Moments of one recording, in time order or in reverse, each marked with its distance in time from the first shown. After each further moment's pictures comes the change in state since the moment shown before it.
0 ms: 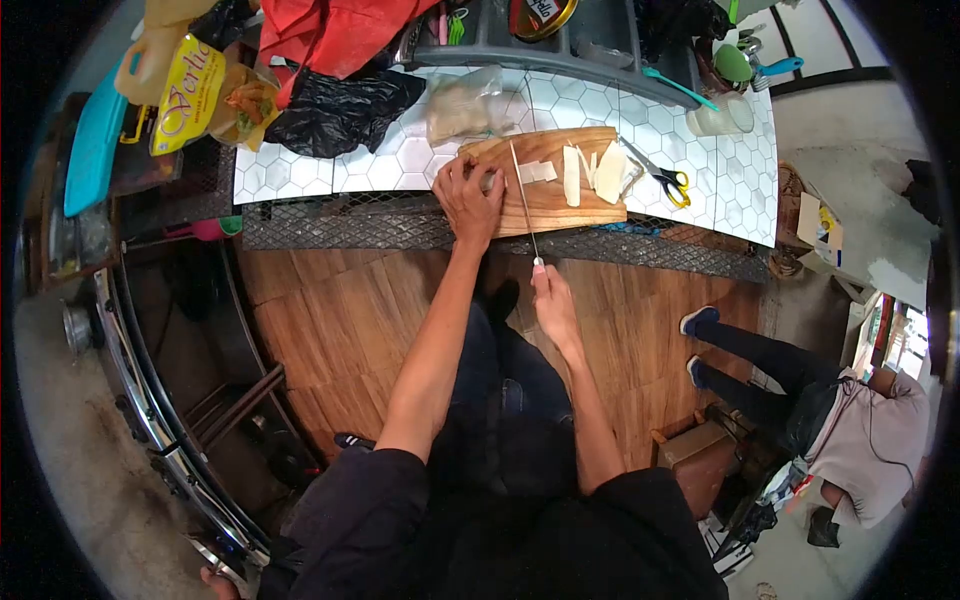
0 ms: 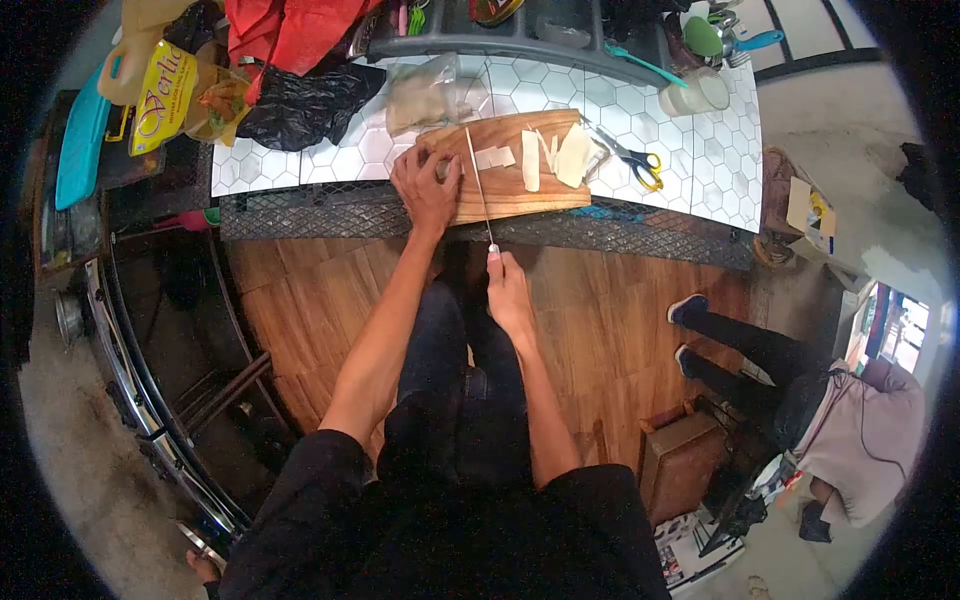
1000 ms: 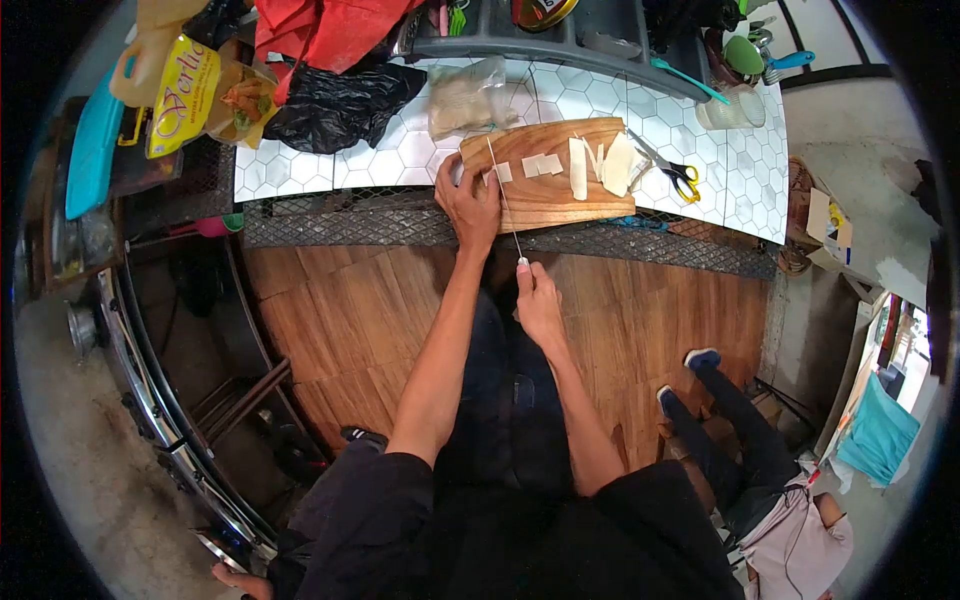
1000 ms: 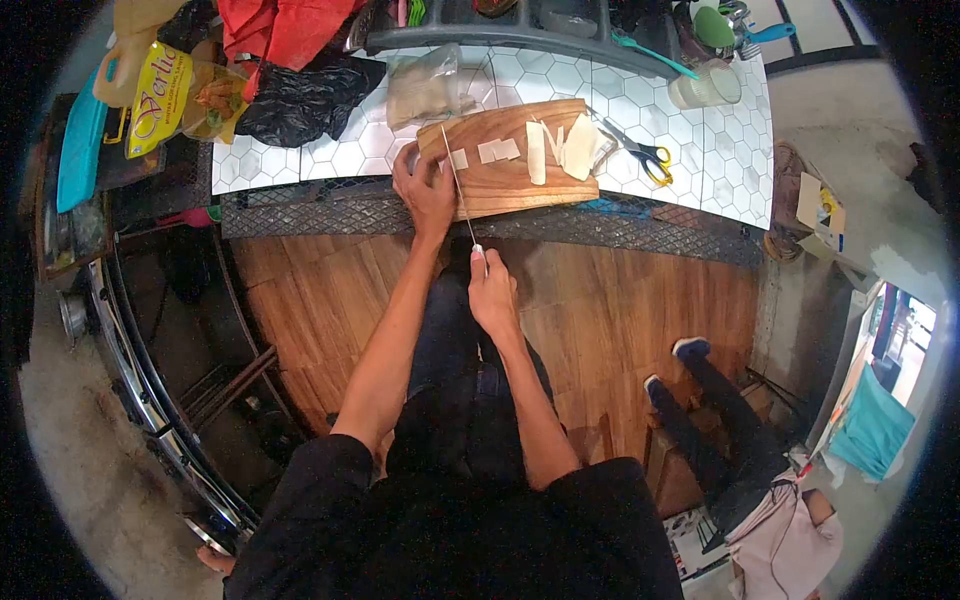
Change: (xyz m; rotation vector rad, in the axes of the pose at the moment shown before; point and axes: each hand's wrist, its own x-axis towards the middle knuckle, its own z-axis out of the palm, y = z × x) left_hand -0.013 -0.006 0.003 -0.220 0.051 -0.151; right_hand -0.004 -0.016 0.029 -0.078 0.061 0.008
